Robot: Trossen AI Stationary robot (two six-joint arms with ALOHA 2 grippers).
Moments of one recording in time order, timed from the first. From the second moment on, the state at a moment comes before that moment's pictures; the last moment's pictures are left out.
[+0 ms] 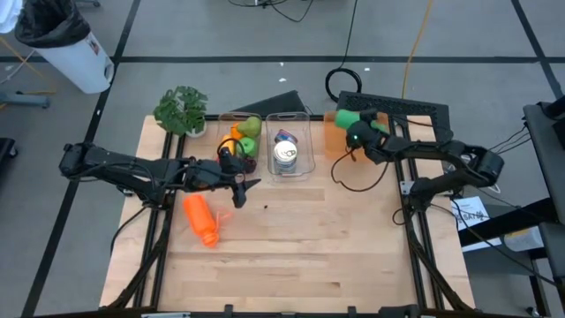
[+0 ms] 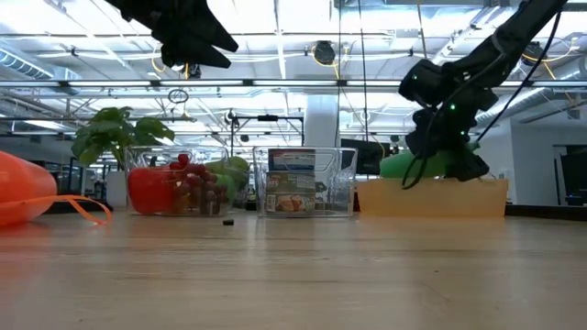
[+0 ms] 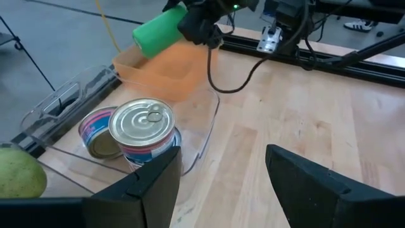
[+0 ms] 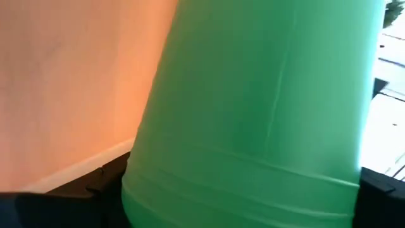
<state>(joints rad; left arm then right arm) -0.10 1.11 0.80 -0.13 -0.39 -0.24 -0.65 1.36 0.59 -0.08 0.90 -1.14</state>
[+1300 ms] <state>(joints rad) -0.10 1.11 0.80 -0.17 -0.39 -0.26 -0.60 1.27 0.73 -0.45 0.49 -0.10</state>
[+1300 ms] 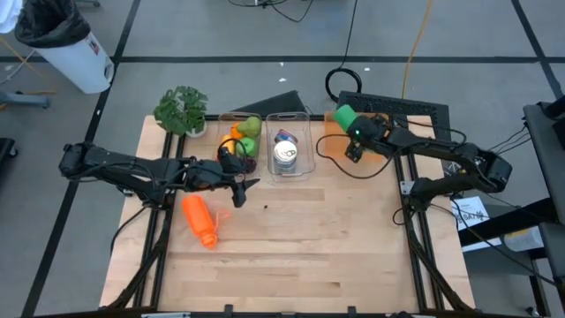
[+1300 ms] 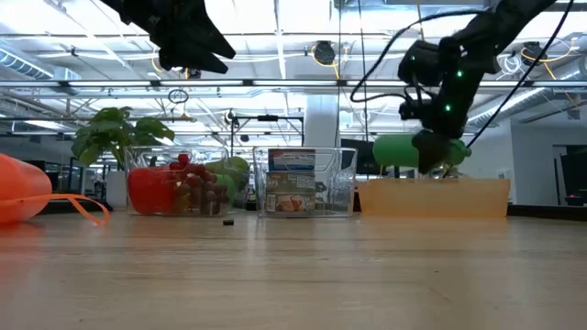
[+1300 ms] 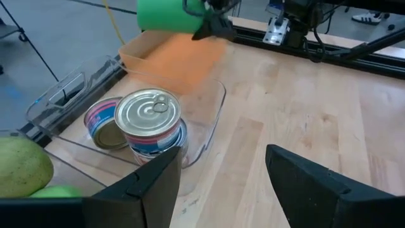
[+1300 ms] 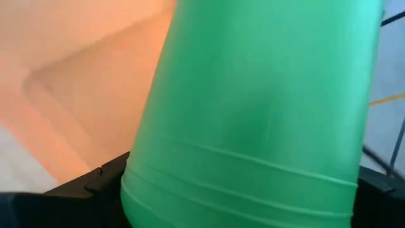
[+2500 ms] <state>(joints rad) 0.19 1.47 0.97 0.26 0.14 -0.22 -0.81 1.21 0.75 -0.57 0.14 -0.22</state>
